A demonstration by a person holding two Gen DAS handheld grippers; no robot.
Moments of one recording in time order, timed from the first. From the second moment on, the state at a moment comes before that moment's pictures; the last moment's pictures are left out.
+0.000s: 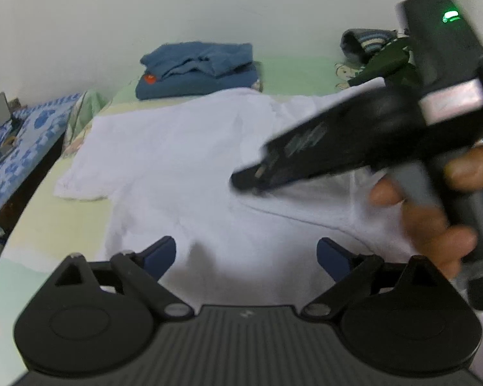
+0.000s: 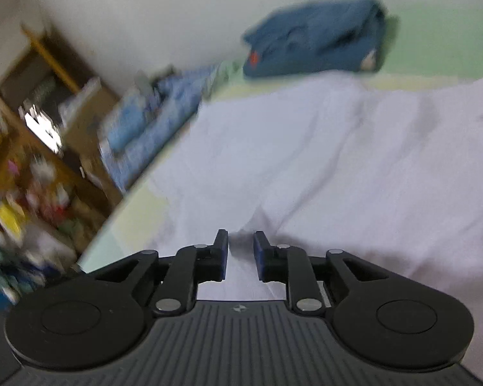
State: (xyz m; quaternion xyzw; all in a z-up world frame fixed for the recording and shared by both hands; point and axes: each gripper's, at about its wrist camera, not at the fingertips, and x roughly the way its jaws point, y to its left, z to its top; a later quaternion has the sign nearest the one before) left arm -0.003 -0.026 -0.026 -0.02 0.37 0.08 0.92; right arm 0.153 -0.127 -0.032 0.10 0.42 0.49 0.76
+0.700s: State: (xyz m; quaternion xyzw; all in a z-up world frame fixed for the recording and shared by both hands) left arm 0.070 -0.137 -0.045 -0.01 0.40 -0.15 0.91; right arm 0.251 -0.274 -0.021 0.16 0.38 0.28 0.87
